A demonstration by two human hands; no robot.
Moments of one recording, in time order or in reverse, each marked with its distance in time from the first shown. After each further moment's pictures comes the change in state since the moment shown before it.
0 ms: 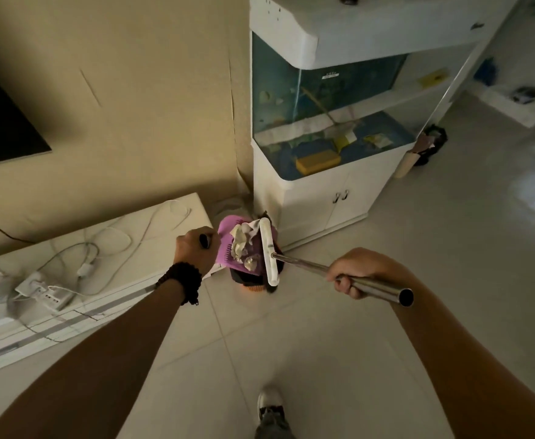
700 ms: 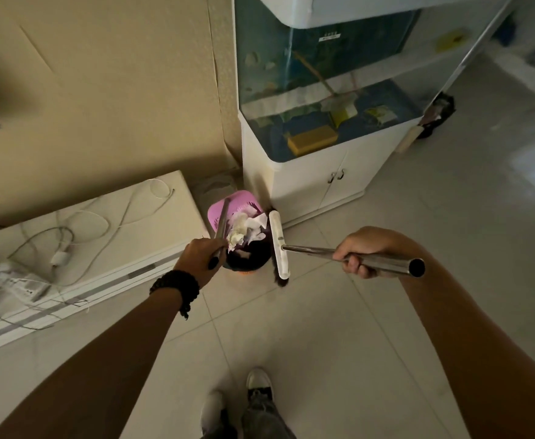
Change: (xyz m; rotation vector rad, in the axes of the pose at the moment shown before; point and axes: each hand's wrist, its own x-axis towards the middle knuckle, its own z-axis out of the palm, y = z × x) left_hand 0.049 -0.017 0.072 0.299 -0.260 0.386; right_hand 0.046 -0.048 -0.074 0.014 -0.074 0.127
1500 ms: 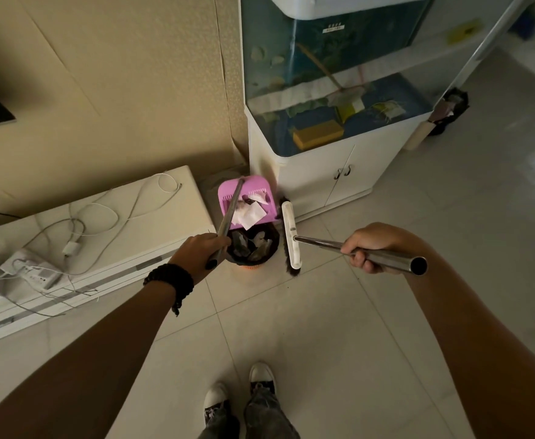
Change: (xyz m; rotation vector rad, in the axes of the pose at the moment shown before) left_hand -0.020 0.006 -0.008 0.170 -0.114 0.116; right_hand 0.002 0.019 -0.010 0.039 0.033 -0.043
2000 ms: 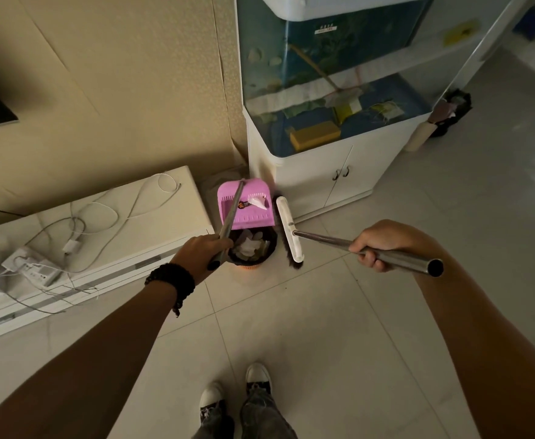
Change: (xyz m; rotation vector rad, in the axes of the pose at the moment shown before) left_hand 0.003 0.030 0.000 0.014 -0.058 -0.010; right_hand 0.010 0.015 -0.037 -0.094 0.060 0.002
